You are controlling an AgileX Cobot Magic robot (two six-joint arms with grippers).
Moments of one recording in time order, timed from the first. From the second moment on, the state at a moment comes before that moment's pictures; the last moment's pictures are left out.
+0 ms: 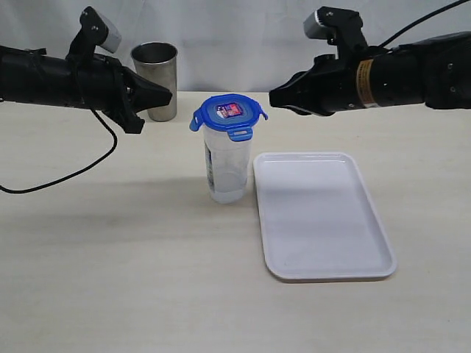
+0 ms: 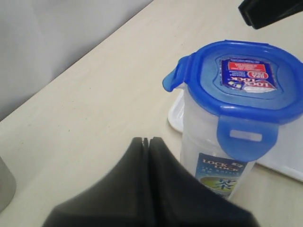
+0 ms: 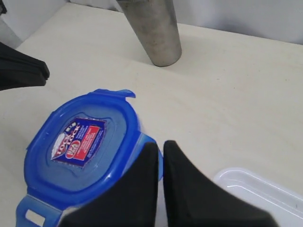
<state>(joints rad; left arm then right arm) -0.12 1.93 -1.20 -1.55 0.81 2.10 0.20 1.79 -1.18 -1.74 -0.52 1.76</state>
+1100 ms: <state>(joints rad) -0.12 1.93 -1.20 -1.57 0.82 2.10 0.16 1.85 -1.22 -1.74 -0.70 1.74</state>
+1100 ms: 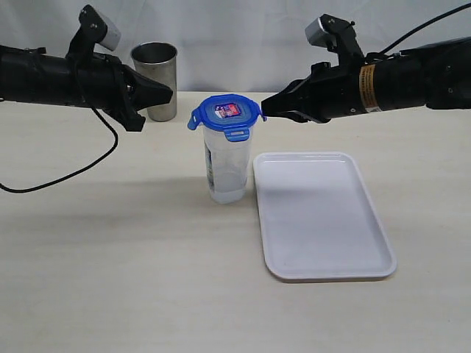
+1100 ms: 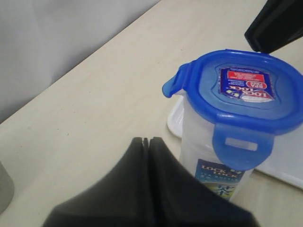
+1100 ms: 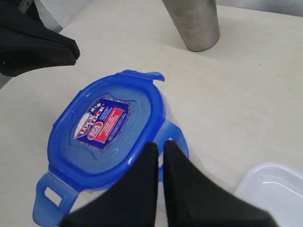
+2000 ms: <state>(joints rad) -0.12 1.93 -1.20 -1.57 0.85 2.11 0.16 1.65 -0.93 -1.31 -0.73 1.15</state>
